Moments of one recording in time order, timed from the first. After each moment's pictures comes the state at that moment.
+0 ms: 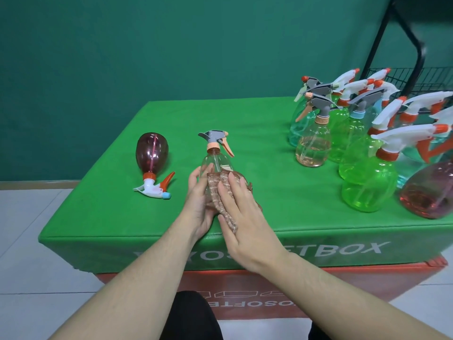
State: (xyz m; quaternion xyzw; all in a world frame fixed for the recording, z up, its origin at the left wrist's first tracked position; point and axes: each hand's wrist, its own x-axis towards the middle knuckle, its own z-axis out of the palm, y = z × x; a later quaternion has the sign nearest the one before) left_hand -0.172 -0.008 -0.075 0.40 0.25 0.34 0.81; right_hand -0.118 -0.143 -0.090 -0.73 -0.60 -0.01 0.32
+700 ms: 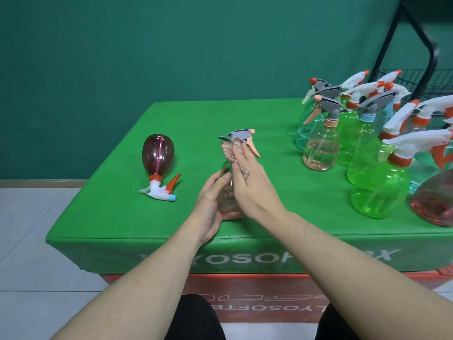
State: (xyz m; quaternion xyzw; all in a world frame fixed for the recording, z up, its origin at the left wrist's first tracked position) left_hand -0.173 -0.010 -0.075 0.49 0.24 0.25 0.80; right_hand -0.085 -0.089 -0.037 -0.75 -0.48 0.07 0.45
